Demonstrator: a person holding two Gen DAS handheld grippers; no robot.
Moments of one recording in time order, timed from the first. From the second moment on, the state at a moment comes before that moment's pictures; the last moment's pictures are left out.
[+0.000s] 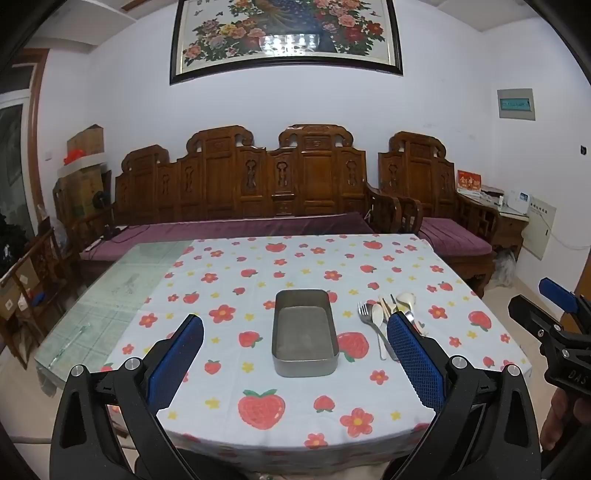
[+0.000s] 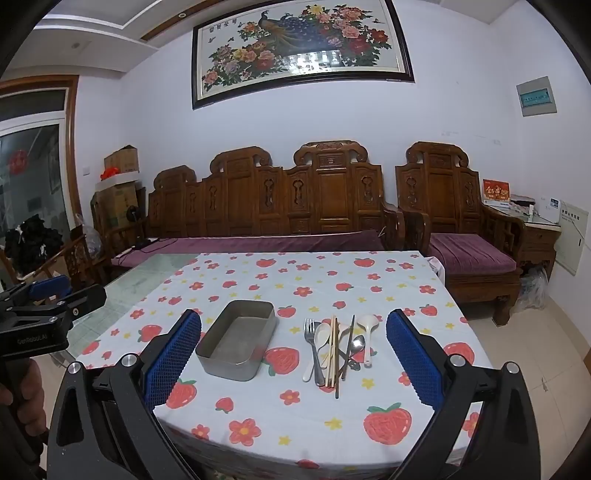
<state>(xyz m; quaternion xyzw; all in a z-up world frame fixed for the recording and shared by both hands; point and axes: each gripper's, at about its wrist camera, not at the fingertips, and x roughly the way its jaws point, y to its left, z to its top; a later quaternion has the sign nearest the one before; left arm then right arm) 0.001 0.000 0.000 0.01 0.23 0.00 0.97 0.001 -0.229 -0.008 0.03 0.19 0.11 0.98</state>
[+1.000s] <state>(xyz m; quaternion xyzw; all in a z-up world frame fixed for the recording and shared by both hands) -0.001 -0.010 0.010 0.02 0.23 0.00 0.97 -0.002 -0.232 -0.005 0.03 0.18 0.11 0.98</state>
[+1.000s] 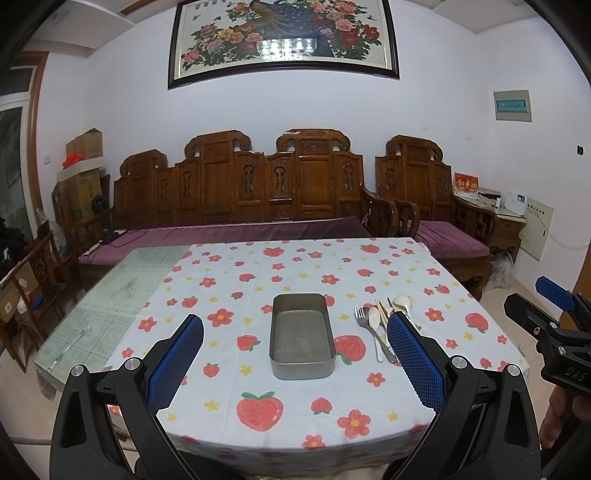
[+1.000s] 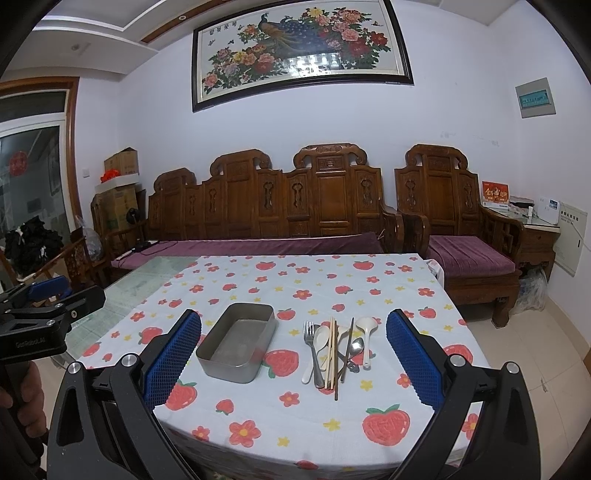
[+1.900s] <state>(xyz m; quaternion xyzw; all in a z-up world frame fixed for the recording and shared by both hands) -0.005 -0.008 0.014 0.02 0.23 0.00 0.97 -0.002 -0.232 -0.006 0.03 0.18 0.11 0.98</state>
